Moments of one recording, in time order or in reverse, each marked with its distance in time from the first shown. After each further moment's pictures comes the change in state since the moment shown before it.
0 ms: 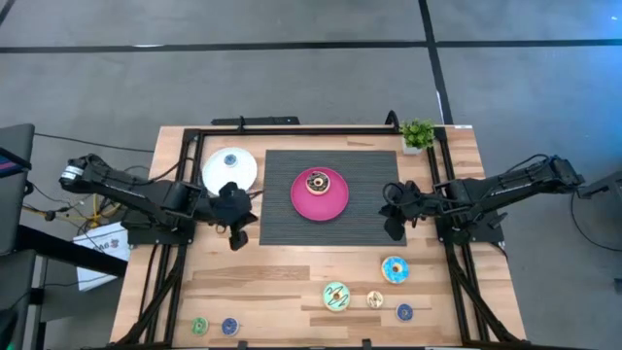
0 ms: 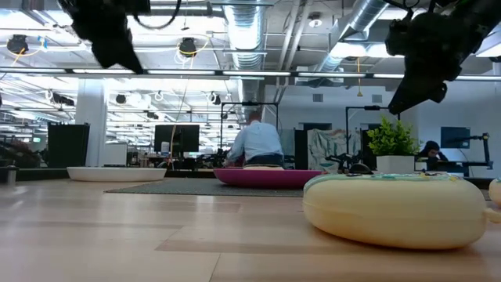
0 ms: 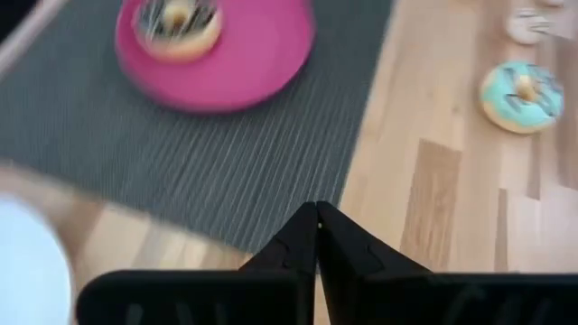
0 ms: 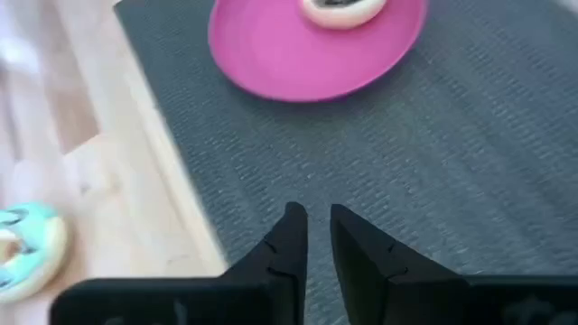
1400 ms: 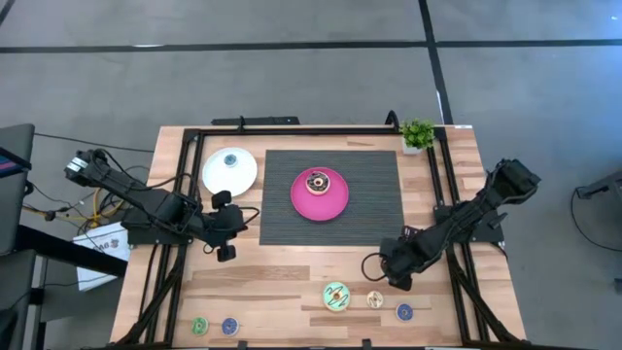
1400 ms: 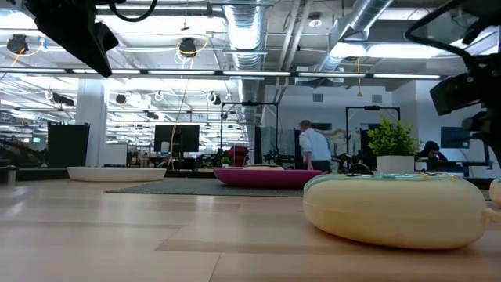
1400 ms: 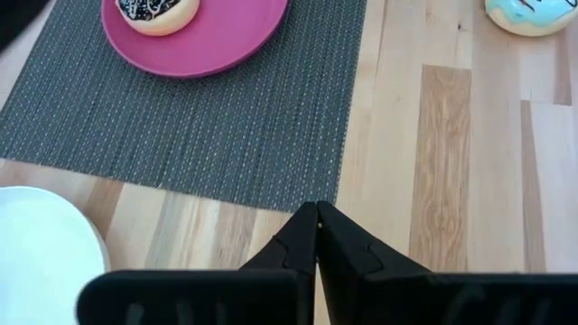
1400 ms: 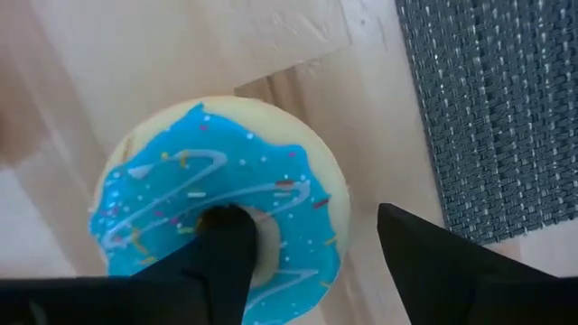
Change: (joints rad) left arm -0.182 0.000 -0.001 -0.162 -0.102 -0.032; right arm 0.412 0.624 0.145 -0.152 -0.212 0.256
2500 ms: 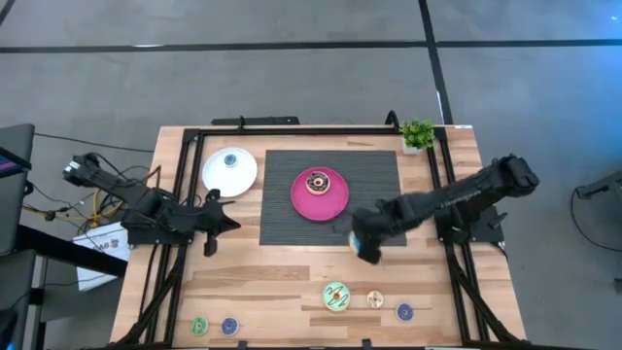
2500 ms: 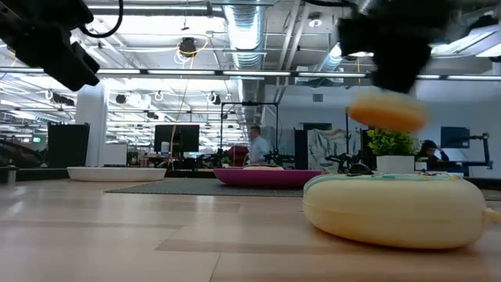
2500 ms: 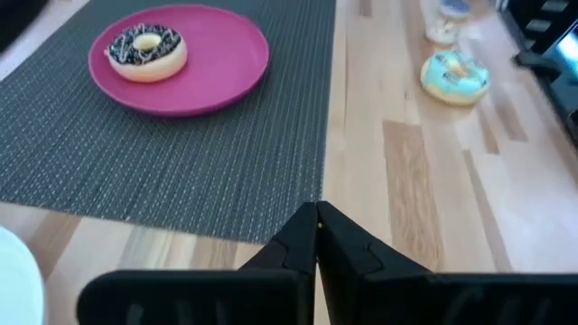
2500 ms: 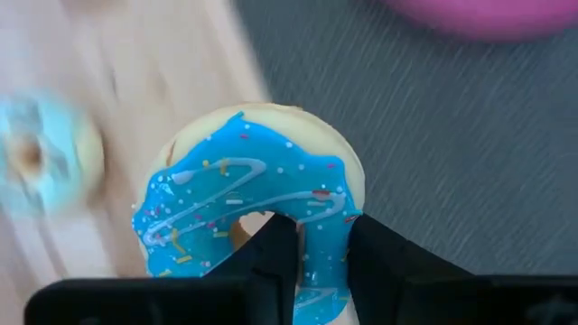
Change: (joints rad) left arm 0.000 -0.505 -0.407 0.307 0.010 0.080; right arm -0.361 -0.025 0.329 -0.084 0.056 -0.313
